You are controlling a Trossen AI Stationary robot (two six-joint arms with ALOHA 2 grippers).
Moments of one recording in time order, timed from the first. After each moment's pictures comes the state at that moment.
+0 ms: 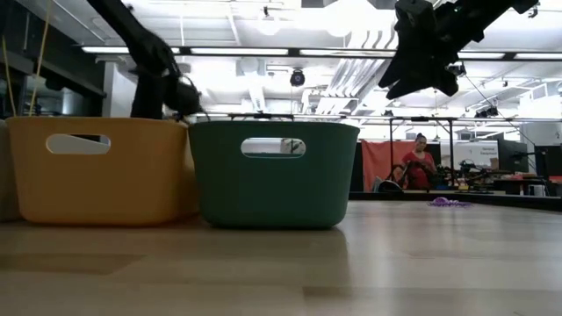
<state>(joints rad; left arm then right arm) 0.91 1.61 1.08 -1.03 -0.21 0.47 -0.03 1.00 0.74 -0.42 0.27 0.68</state>
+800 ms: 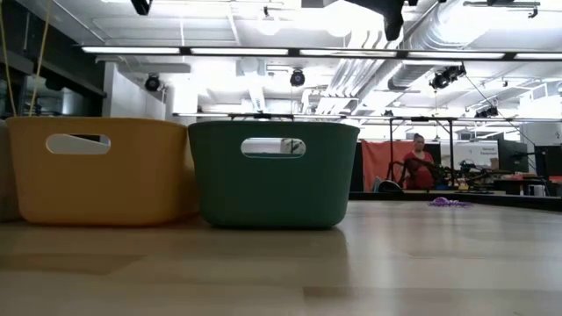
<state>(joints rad) 0.42 0.64 0.84 -0.22 0.38 -0.26 -0.03 1.00 0.74 0.24 0.05 0.33</state>
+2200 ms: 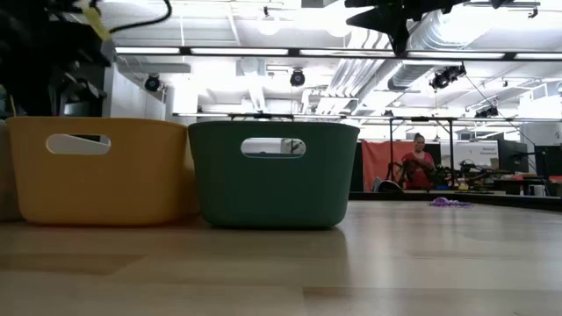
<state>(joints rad) -0.24 0.92 0.65 -0.99 -0.06 -0.40 -0.03 1.00 0.74 0.09 0.11 0.31</state>
